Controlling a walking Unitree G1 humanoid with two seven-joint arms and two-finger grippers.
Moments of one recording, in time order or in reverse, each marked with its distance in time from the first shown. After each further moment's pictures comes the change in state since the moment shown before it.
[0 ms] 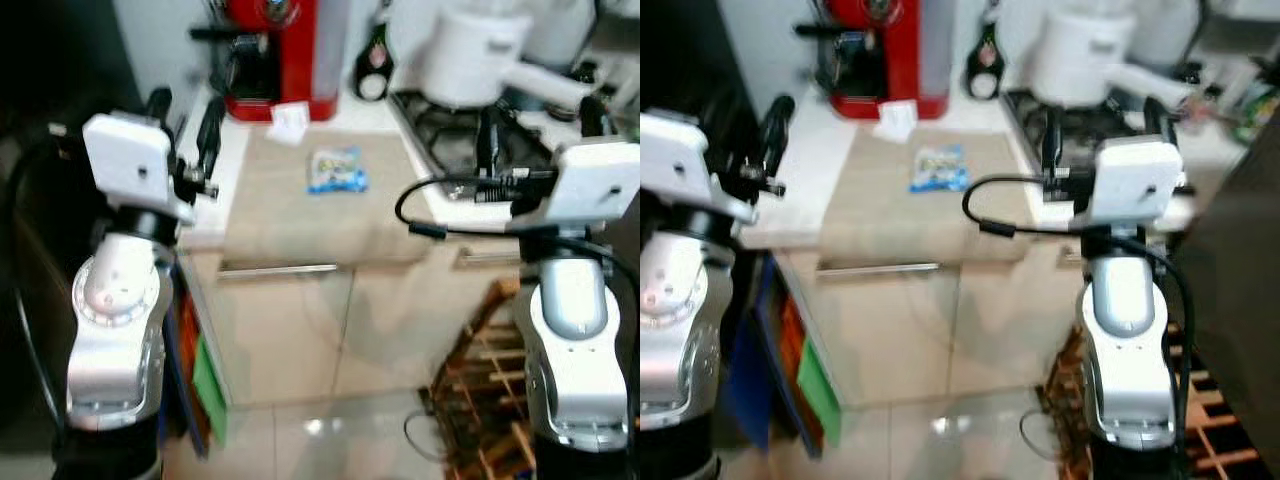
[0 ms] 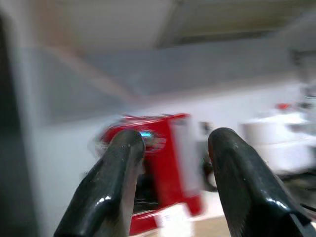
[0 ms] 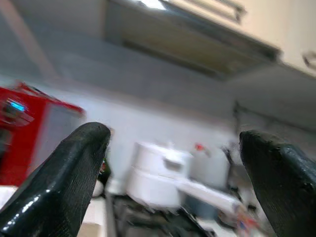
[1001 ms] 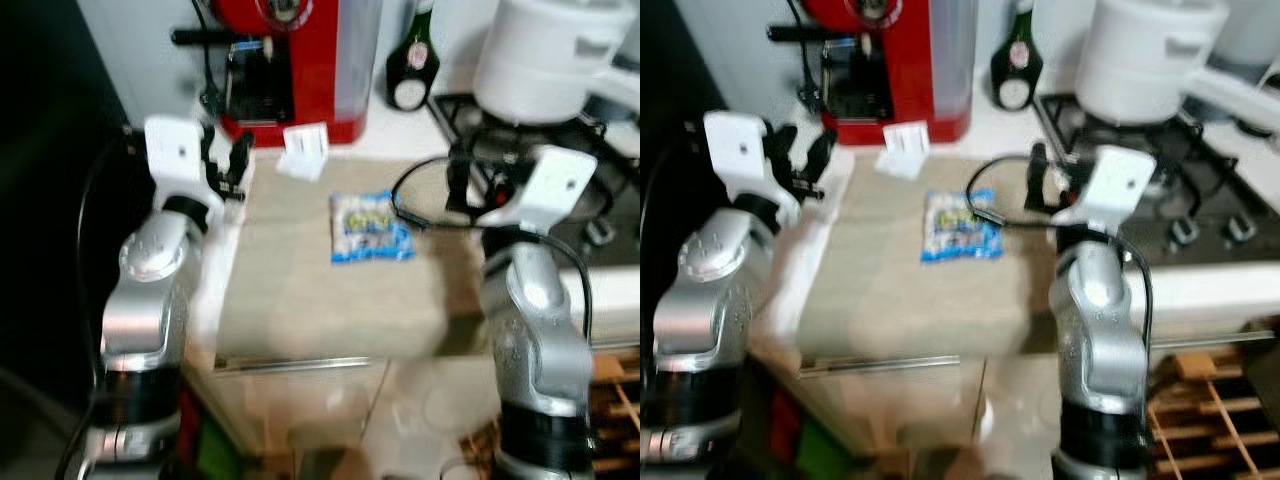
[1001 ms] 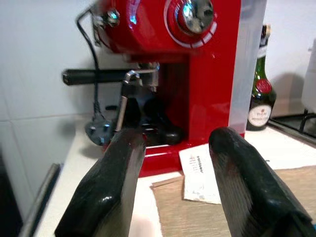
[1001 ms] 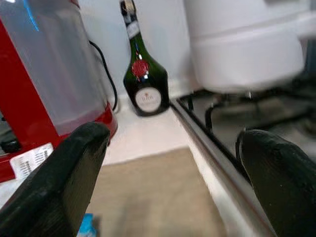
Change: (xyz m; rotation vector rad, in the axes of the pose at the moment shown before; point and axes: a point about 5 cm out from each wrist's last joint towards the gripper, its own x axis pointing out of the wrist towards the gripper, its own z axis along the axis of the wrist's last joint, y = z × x) left arm 0.019 0.006 -0.051 -0.205 0.285 -0.011; right arm 0.002 0.013 -0.053 0.461 0.431 -0.084
